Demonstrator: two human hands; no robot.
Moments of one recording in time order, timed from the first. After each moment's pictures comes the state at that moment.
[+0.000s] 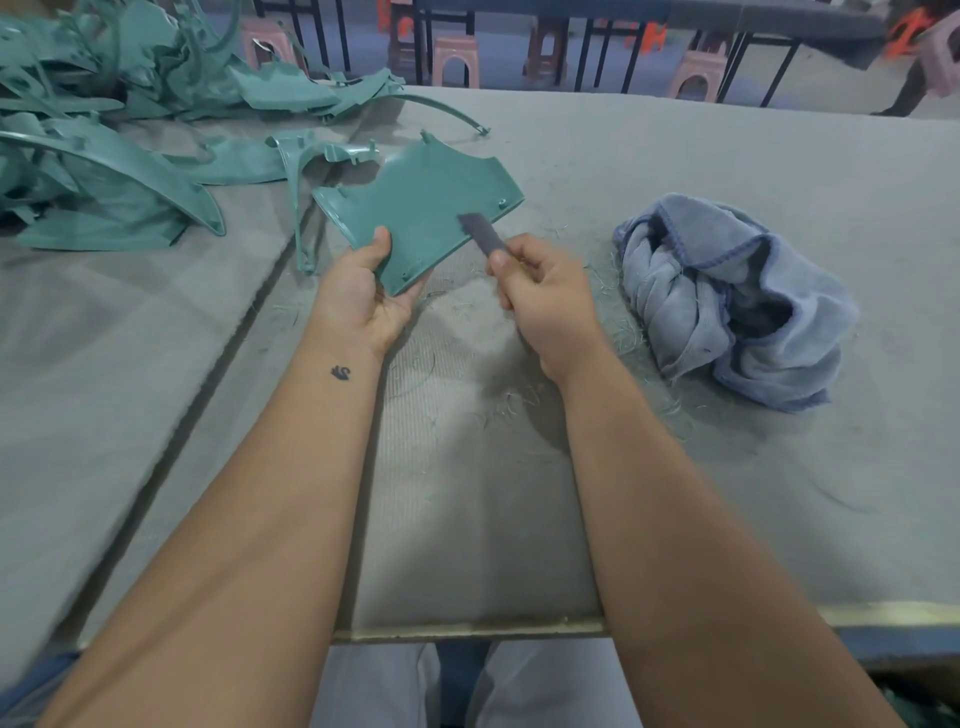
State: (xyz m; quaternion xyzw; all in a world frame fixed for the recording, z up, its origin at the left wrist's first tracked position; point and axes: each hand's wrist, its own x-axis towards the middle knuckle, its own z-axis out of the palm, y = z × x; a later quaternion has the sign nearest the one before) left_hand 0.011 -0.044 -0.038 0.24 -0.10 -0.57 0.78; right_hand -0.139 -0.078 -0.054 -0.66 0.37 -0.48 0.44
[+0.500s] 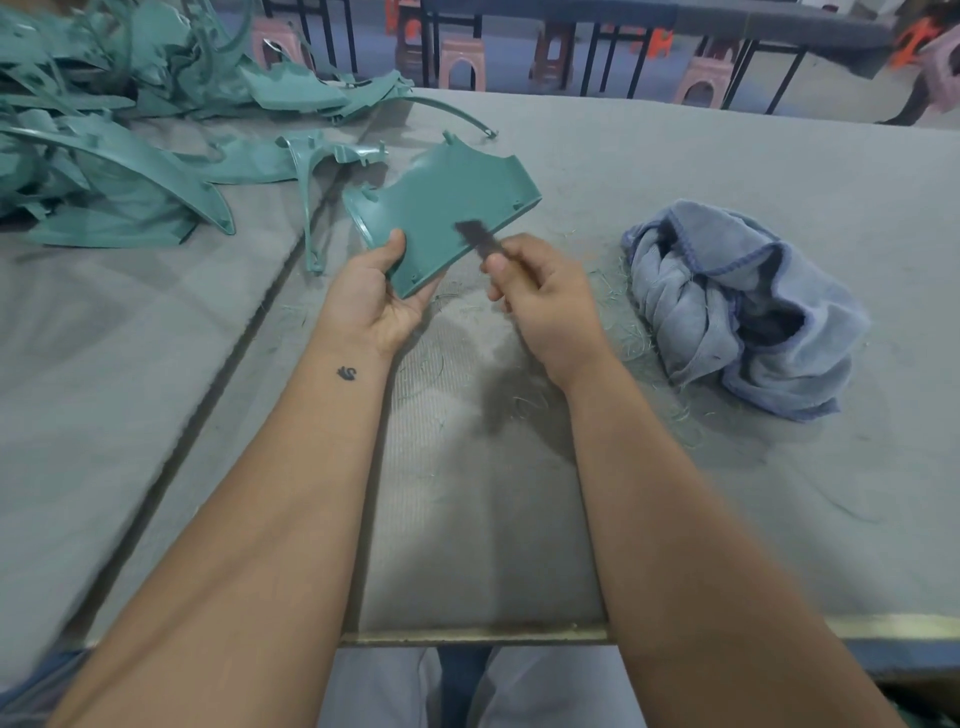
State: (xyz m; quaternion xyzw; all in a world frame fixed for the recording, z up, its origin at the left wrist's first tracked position) left_hand 0.009 -0.039 -0.035 0.23 -0.09 -0.59 0.77; right_hand -0.138 -0.074 -0.054 -0.70 0.32 -0.48 0.42
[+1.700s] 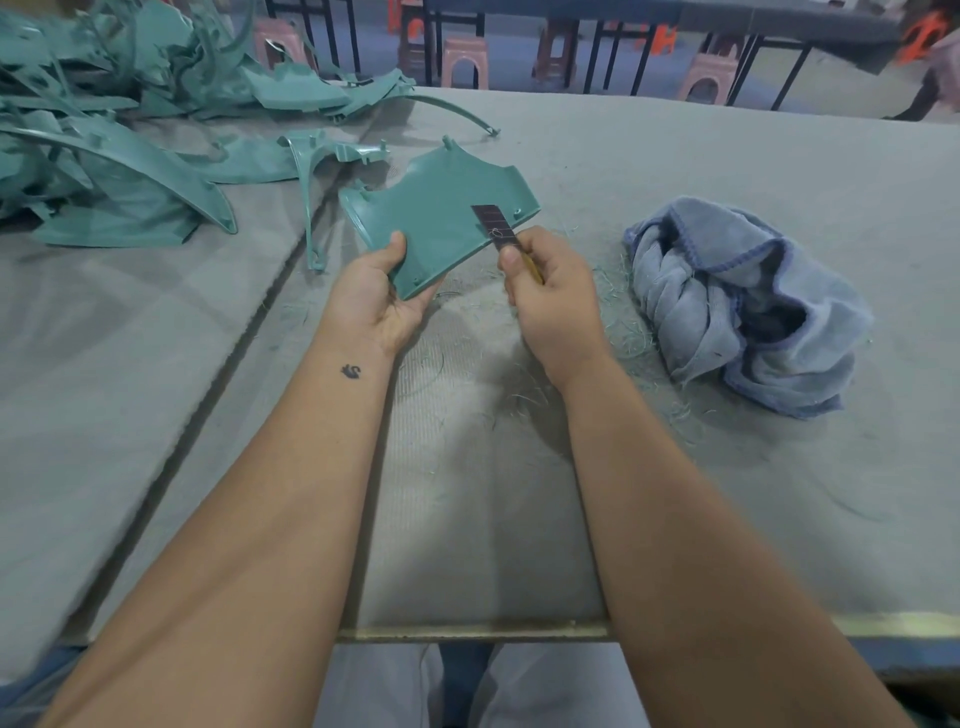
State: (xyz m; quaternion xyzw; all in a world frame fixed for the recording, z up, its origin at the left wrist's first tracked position) left_hand 0.006 -0.043 -0.036 0.25 -0.07 -0.58 0.77; right_hand -0.136 -0.073 -0.055 -0.68 0.35 -0.51 0.40
